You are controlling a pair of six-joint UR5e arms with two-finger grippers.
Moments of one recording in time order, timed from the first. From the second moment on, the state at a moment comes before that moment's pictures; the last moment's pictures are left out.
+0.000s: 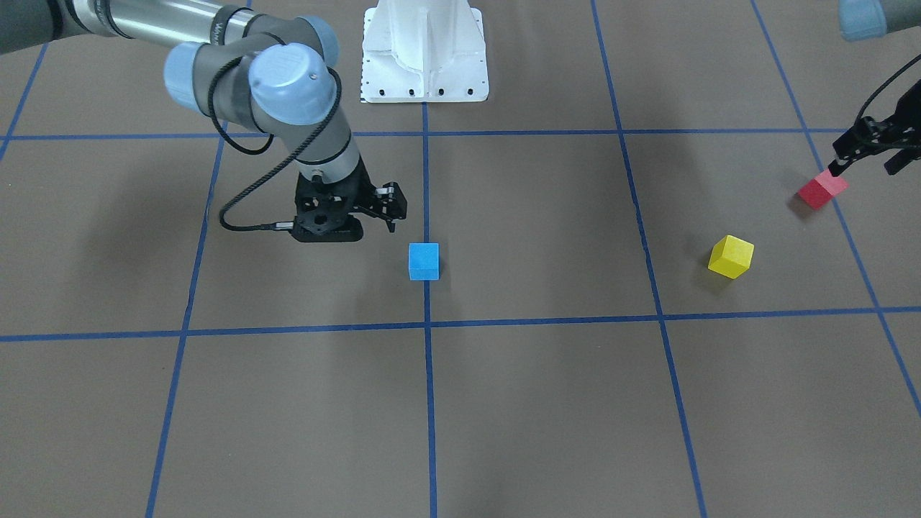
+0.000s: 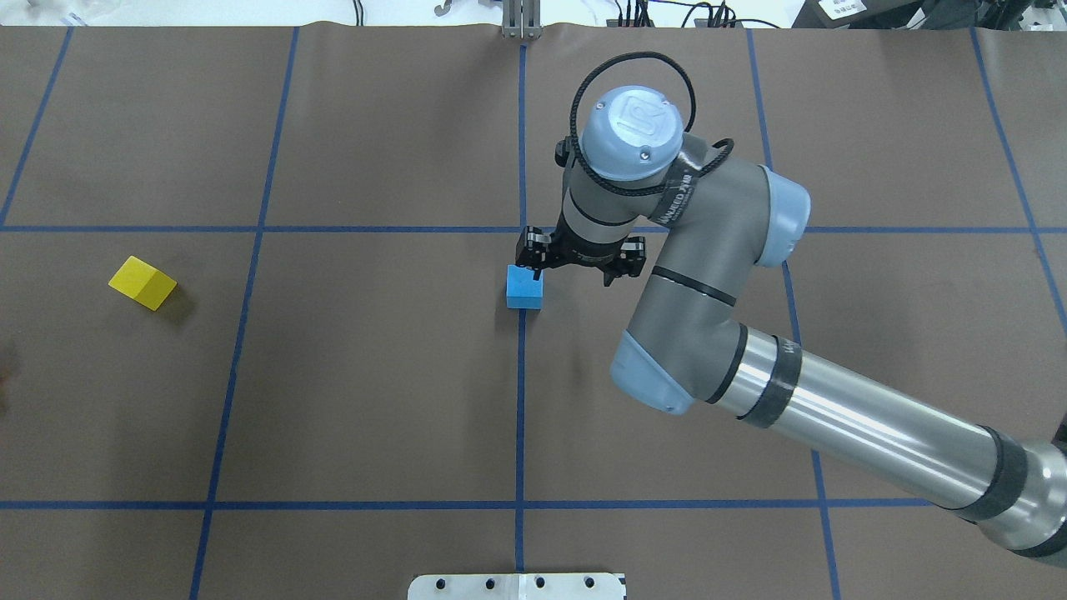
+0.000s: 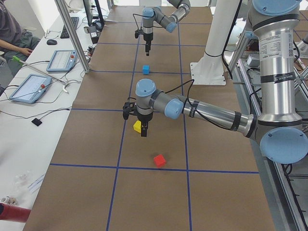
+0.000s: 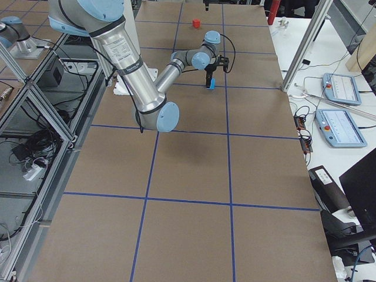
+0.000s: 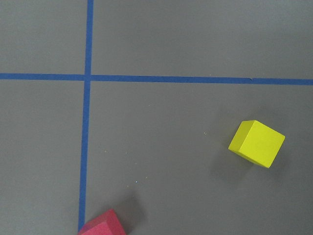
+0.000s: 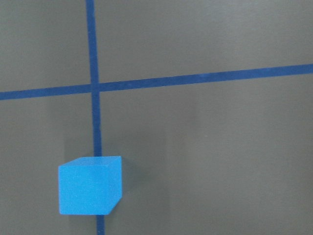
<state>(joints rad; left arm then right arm) -1.18 -1.44 -1.95 -1.77 -2.23 -0.57 0.67 -0.96 1.72 -1.55 2.05 1.19</state>
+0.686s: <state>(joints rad) -1.02 -1.34 -1.89 -1.91 -2.14 -0.66 0.76 -1.14 1.84 -1.55 2.06 1.04</state>
